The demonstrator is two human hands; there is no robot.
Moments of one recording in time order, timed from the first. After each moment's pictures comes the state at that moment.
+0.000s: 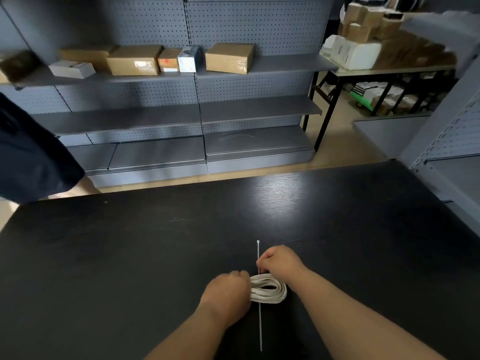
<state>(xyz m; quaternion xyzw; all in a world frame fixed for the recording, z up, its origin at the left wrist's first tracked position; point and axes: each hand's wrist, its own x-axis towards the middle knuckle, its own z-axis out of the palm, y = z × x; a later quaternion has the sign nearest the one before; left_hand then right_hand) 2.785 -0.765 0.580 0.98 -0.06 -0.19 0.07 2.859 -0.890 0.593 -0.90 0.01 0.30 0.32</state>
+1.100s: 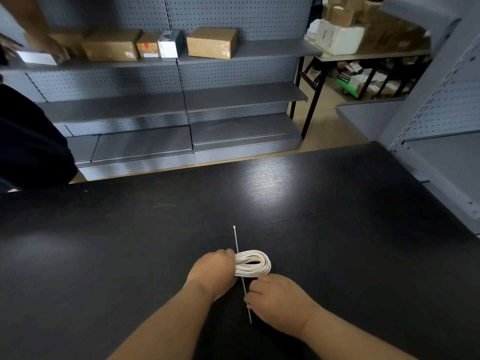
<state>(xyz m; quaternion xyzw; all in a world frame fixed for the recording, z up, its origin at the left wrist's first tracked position) 2.788 -0.772 0.577 0.98 -0.06 -0.18 0.02 2.771 -0.943 0.561 -0.87 -0.49 0.06 0.05</state>
